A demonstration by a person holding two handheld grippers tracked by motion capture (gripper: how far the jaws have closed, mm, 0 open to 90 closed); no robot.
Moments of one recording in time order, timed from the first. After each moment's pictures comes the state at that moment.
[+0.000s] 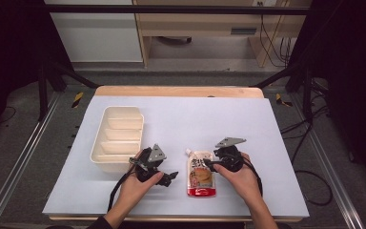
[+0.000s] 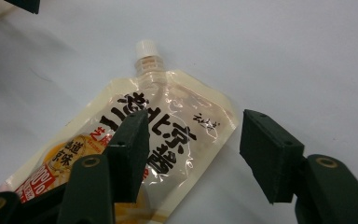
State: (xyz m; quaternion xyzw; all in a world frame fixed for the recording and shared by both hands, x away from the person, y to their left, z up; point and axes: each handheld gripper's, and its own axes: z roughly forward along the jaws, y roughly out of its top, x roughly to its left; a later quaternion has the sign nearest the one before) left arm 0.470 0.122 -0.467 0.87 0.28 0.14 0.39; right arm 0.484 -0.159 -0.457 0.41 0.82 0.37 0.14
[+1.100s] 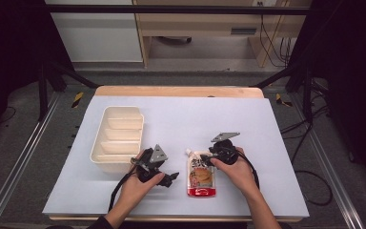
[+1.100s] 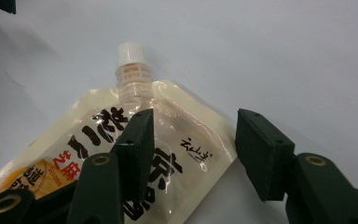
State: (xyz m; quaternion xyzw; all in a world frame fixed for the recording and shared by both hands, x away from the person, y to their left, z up) left arm 0.470 0.119 -0.469 0.87 0.28 0.15 0.38; right arm 0.515 -0.153 -0.473 0.40 0.83 0.37 0.11
